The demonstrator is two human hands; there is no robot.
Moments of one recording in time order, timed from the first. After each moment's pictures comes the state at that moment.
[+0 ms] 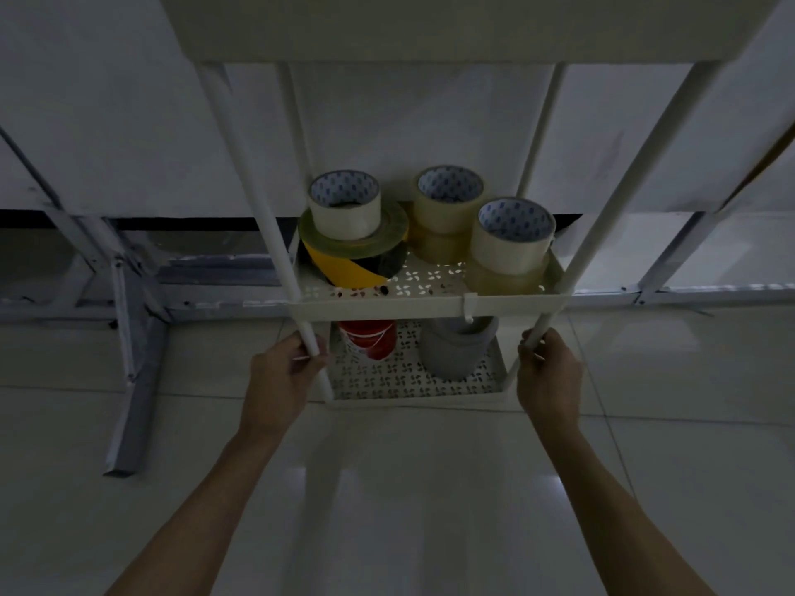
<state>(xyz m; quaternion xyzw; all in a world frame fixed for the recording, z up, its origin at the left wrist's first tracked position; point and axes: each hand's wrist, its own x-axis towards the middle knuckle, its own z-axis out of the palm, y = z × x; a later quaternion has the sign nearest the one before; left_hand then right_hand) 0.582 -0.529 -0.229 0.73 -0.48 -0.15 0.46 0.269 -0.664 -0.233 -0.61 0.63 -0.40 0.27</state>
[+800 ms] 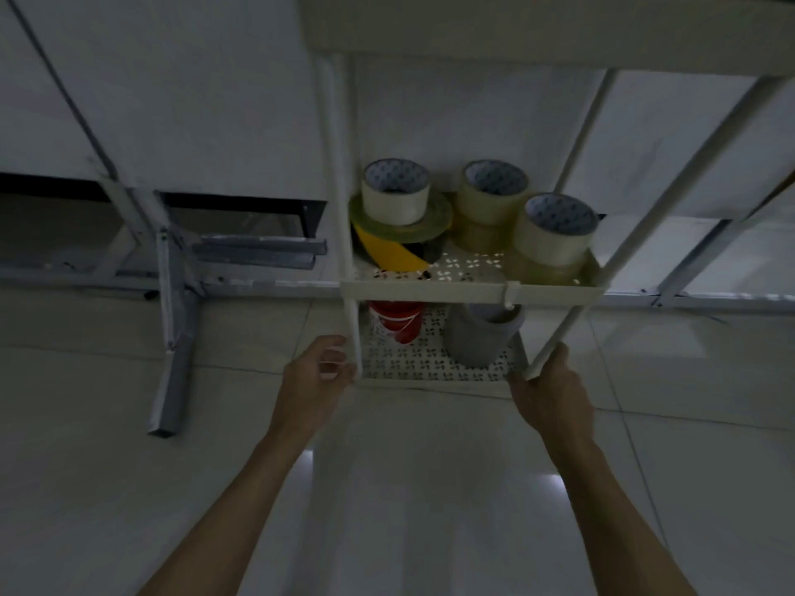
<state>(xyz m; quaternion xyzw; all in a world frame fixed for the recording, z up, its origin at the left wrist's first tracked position) 0.580 -0.497 -0.242 0.75 -0.42 -0.24 0.45 0.287 -0.614 -0.217 -0.66 0.70 -0.16 0.22</state>
